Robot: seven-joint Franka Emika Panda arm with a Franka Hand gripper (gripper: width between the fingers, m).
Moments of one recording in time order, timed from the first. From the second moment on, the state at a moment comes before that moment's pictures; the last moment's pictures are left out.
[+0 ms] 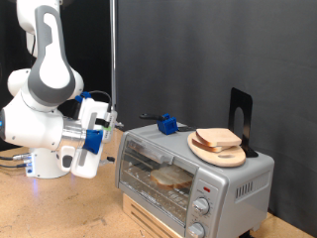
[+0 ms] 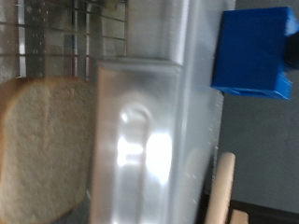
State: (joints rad) arm -0.57 -0.04 0.18 -2.56 1.21 1.70 -0.30
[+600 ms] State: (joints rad) arm -0.59 0.11 0.16 -2.32 1.23 1.73 -0.24
